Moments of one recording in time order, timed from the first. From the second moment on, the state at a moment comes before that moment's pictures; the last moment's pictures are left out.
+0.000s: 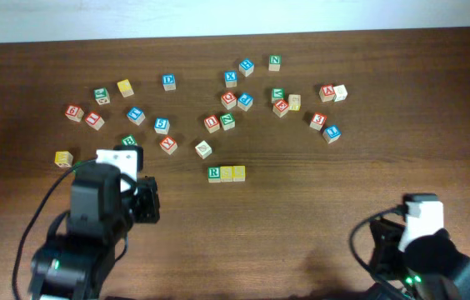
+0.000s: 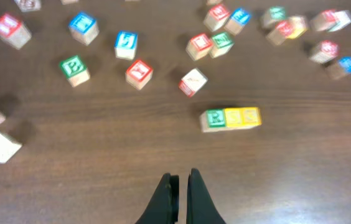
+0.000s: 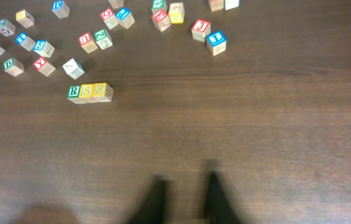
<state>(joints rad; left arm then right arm) -0.20 0.83 0.93 -0.87 0.06 -0.21 0.69 0.55 1.11 -1.36 0.33 0.62</state>
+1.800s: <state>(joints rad) -0.09 0.01 0.01 -0.06 0.18 -0.02 0.69 0.51 1.11 -1.39 0.35 0.63</state>
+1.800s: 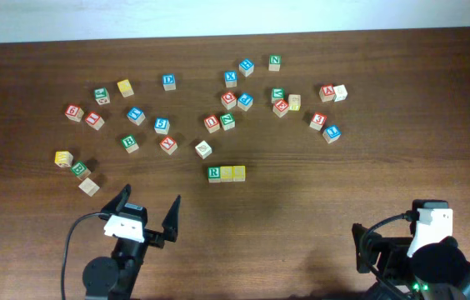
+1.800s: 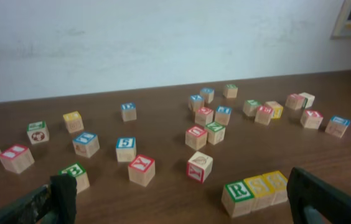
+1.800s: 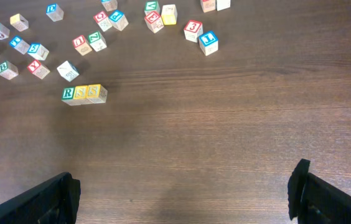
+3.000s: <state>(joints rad) -0.09 0.01 0.01 -0.06 0.18 -0.01 0.68 0.52 0.55 -0.25 0.32 0.24</state>
